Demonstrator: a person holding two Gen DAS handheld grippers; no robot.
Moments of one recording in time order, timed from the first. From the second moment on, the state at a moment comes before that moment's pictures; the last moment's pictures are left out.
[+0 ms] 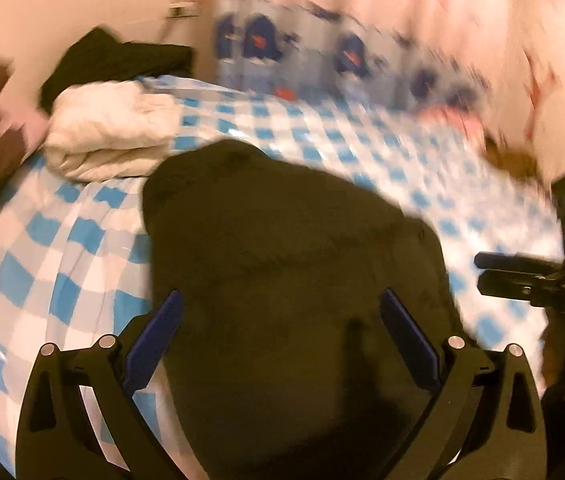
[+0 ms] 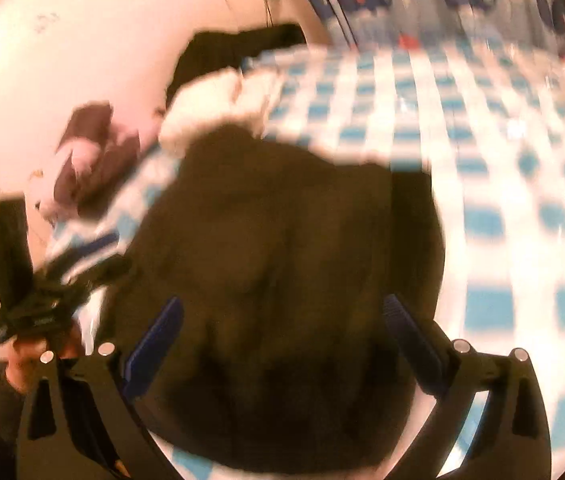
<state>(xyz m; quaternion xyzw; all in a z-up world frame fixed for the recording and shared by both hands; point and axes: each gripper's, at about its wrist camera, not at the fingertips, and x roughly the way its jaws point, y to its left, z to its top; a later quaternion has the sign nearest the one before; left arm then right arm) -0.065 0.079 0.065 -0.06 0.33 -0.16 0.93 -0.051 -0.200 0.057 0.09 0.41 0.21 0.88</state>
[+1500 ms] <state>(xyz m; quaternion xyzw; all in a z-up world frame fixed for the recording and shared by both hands) -0.110 0.056 0.088 -0.03 0.35 -0.01 0.94 -0.098 -0.167 0.080 0.01 0.35 0.05 0.94</state>
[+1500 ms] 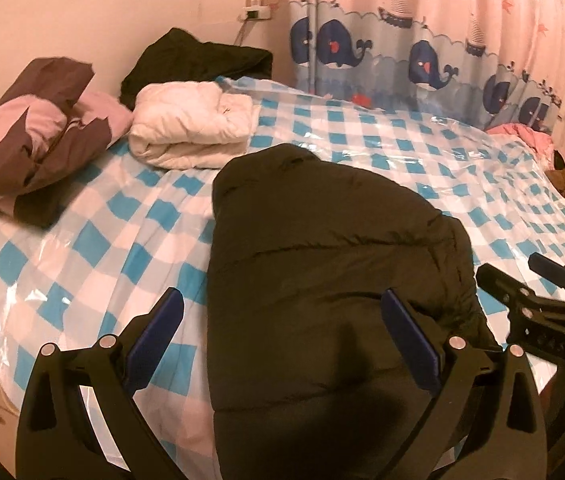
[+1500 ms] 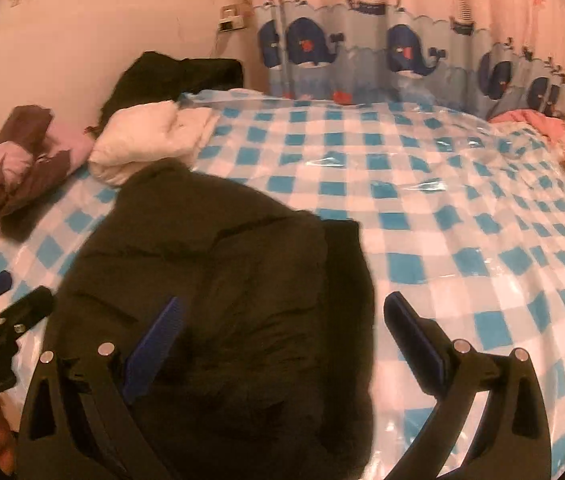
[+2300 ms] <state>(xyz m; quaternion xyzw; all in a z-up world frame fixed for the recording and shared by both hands) -0.106 0.063 0.082 -0.05 0.37 0.01 0.93 -0.096 -0.132 0.077 -0.03 0.39 0.05 0.92</state>
